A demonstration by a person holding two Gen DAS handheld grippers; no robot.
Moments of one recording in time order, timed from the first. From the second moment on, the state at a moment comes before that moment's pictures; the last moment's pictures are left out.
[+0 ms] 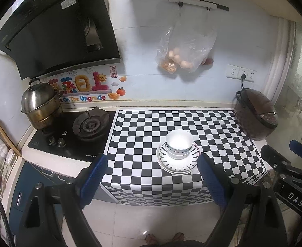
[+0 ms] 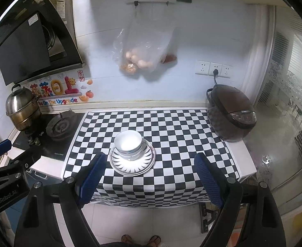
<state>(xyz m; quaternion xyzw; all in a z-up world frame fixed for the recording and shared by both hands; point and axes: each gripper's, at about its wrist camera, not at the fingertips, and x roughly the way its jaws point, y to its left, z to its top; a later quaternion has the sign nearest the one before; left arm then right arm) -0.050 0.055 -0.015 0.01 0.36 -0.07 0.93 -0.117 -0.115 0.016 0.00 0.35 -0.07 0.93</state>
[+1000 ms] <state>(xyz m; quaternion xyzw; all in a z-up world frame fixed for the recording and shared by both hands) -0.077 0.050 -0.010 -0.01 0.36 -0.06 0.93 -0.136 -0.111 0.021 0.00 0.35 -0.08 0.93</state>
